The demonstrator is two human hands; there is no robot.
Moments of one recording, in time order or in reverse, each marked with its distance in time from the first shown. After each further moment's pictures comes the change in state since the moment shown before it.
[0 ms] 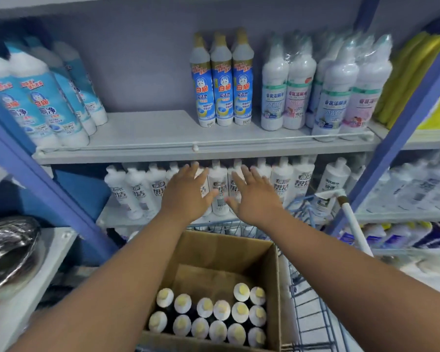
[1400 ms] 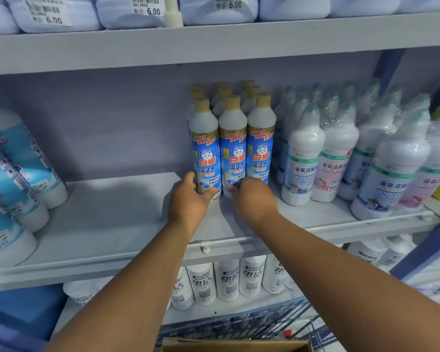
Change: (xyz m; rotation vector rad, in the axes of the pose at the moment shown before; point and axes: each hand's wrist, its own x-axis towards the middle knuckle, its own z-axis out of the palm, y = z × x) left_hand 0.256 -0.061 -0.005 -0.789 0.161 -0.225; right_hand 0.250 -0.003 -0.069 0.426 0.214 0.454
